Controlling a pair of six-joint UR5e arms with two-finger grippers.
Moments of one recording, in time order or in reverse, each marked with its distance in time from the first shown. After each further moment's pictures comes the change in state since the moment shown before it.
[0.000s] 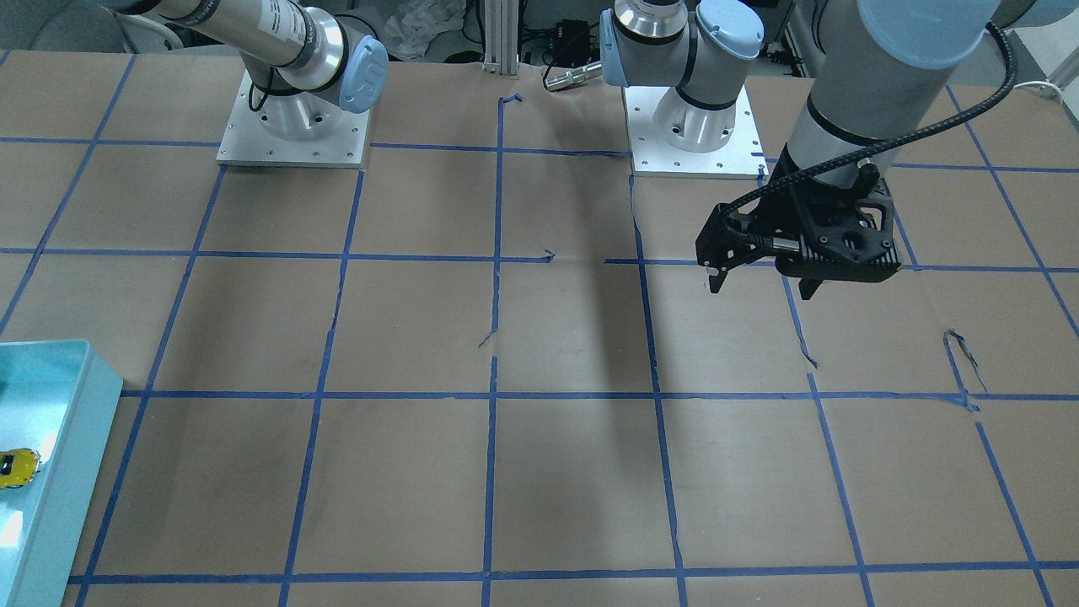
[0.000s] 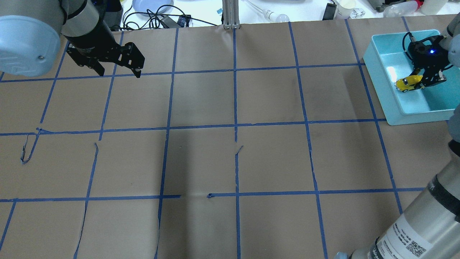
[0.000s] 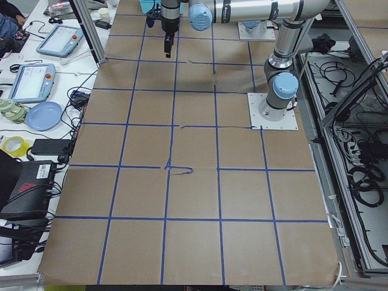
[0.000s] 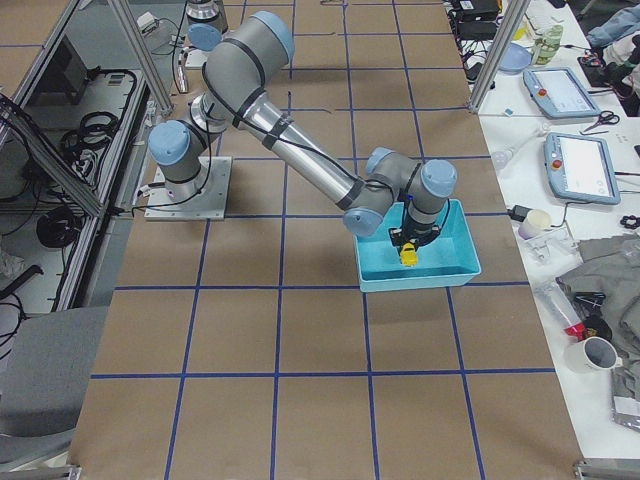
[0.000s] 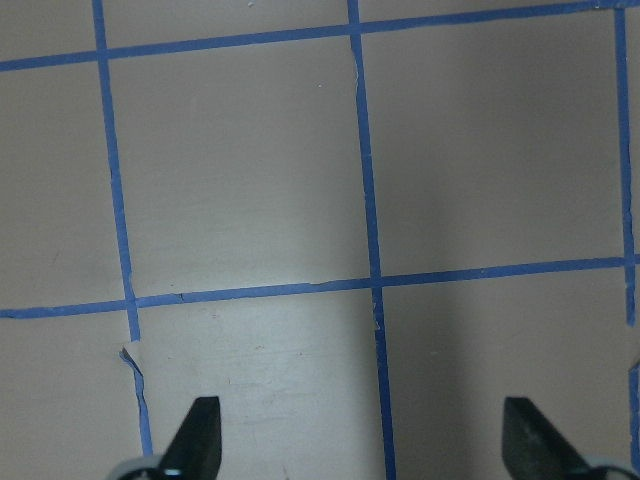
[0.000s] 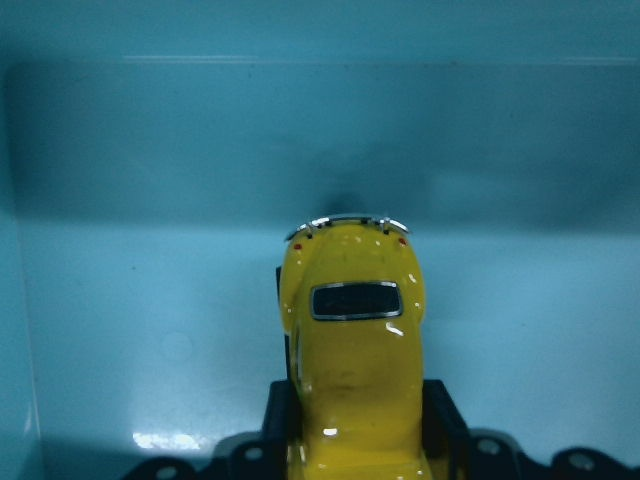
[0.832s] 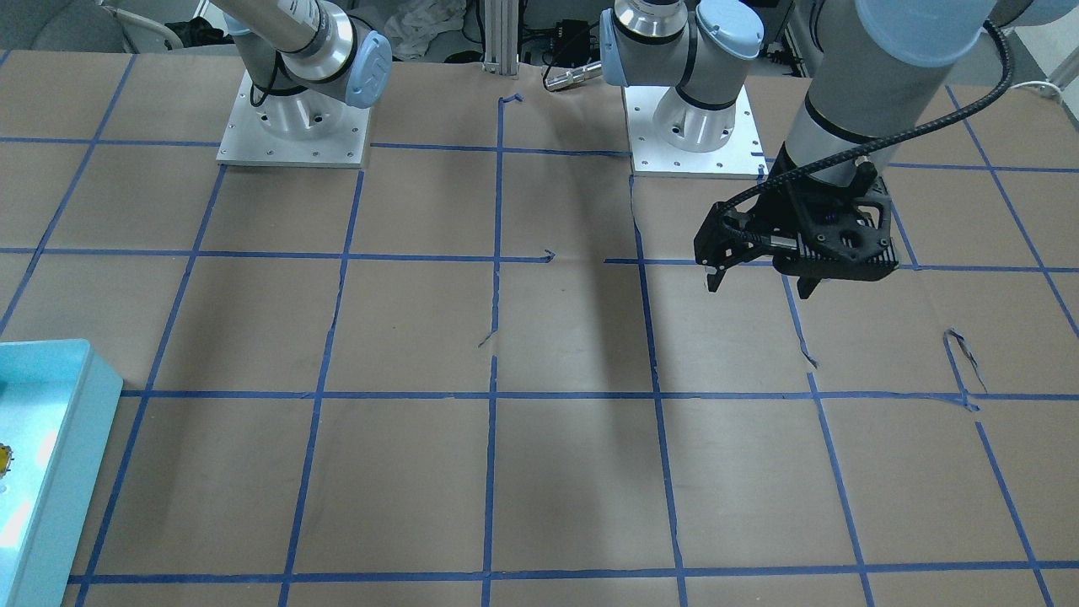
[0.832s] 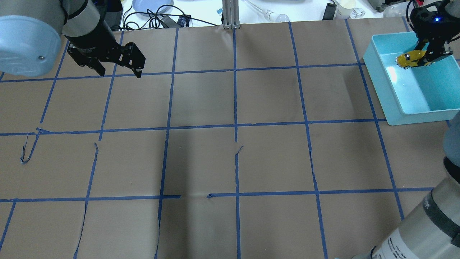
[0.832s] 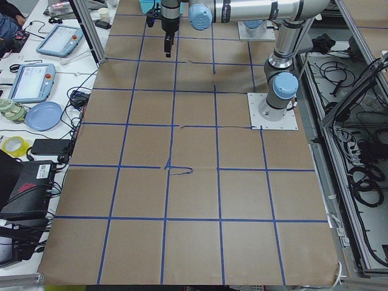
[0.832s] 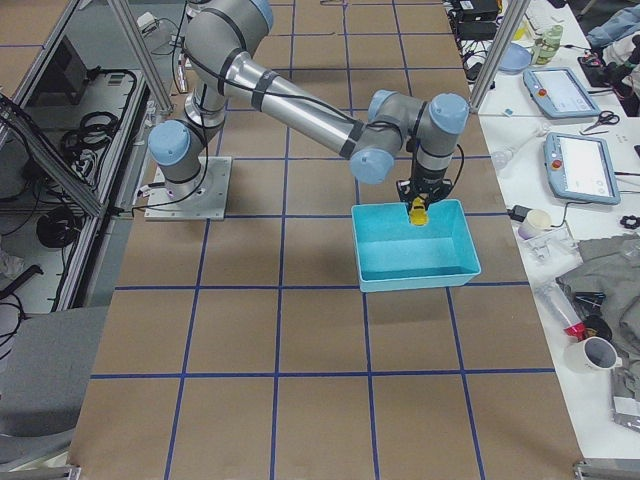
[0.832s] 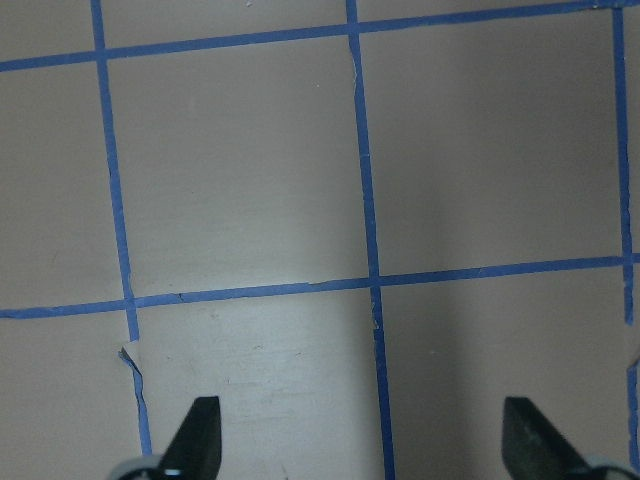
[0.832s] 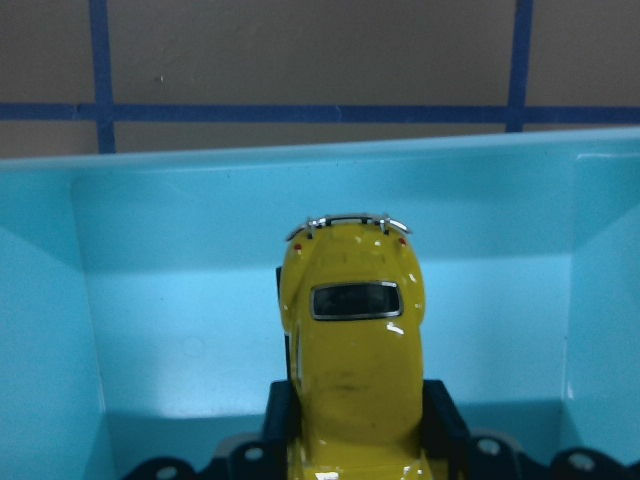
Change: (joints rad) left arm -0.003 0.001 -0.001 0.000 -0.001 0.000; right arm 0.060 -0.083 -0.095 0.141 -0.017 0.112
